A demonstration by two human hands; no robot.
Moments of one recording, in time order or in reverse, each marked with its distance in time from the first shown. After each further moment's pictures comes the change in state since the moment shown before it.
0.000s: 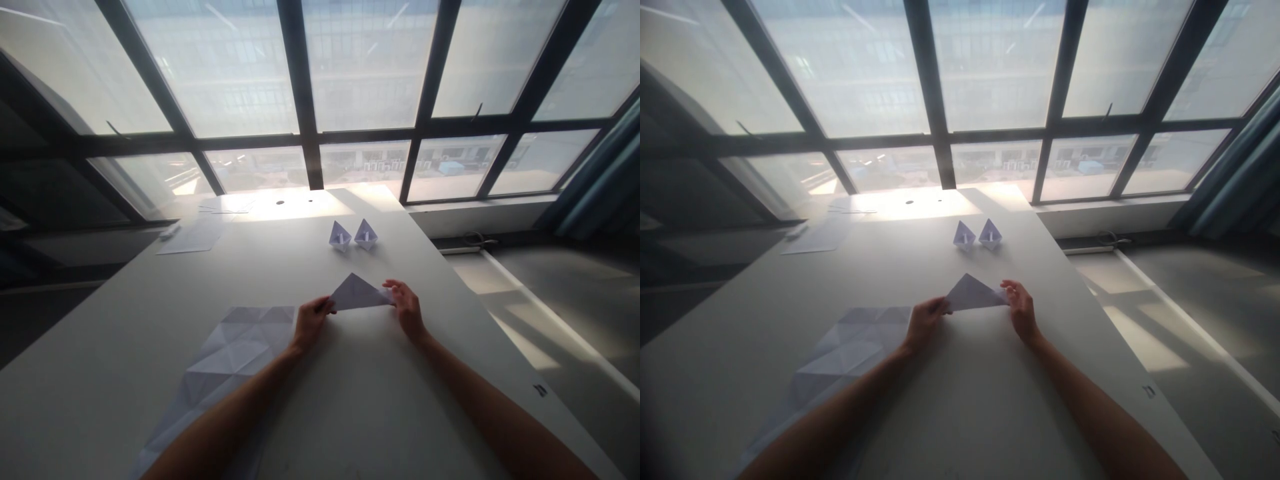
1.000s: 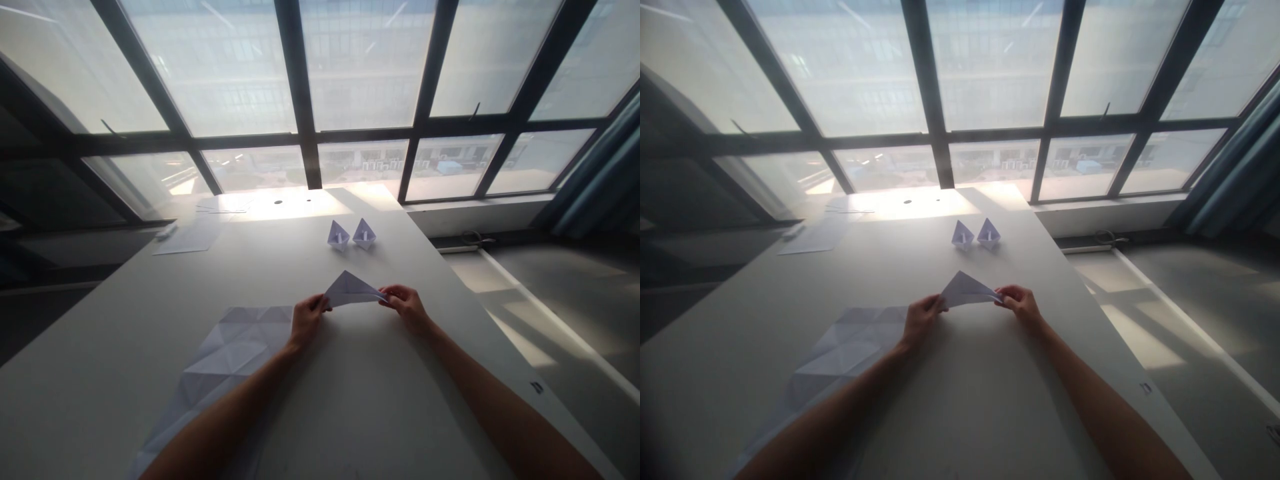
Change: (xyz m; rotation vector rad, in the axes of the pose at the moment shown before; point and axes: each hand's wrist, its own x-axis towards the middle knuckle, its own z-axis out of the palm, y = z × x) left_hand 0.003 -0.005 0.000 -0.105 0.087 -0.061; right_hand 0.011 0.005 -0.018 0.271 -0.245 0.191
